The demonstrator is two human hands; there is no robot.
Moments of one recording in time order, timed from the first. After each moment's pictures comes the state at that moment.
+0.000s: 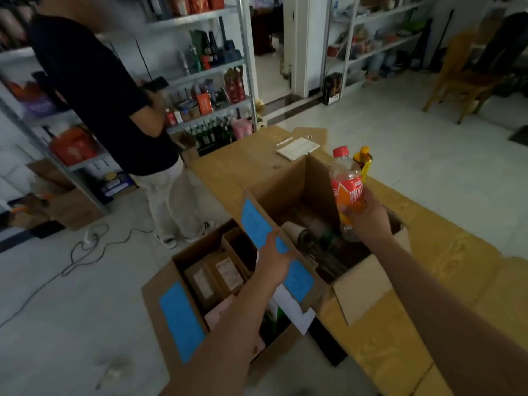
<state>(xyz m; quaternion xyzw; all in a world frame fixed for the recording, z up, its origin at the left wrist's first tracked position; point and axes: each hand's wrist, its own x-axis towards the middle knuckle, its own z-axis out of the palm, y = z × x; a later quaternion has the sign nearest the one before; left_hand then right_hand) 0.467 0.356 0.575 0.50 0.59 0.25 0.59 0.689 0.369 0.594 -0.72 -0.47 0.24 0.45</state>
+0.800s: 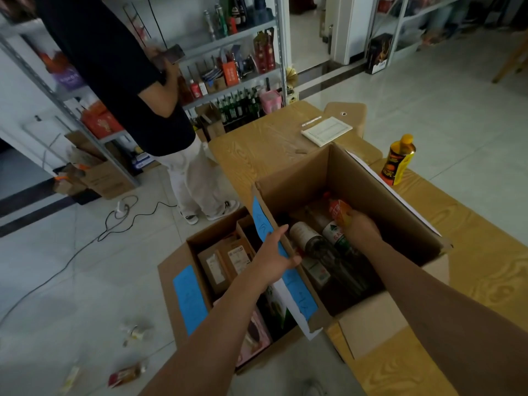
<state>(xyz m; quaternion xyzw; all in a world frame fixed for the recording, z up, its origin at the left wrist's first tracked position) 0.467 0.404 0.569 0.56 0.61 0.13 0.54 0.699 0.476 0.494 -0.78 -0.53 0.30 0.12</state>
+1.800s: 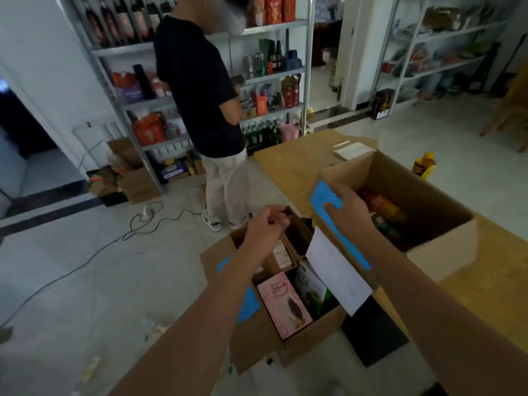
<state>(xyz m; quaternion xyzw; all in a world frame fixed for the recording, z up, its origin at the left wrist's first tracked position) 0.254 0.277 0.643 0.53 0.59 0.38 0.47 0.447 0.298 0.650 -0.67 -0.60 0.25 0.36</state>
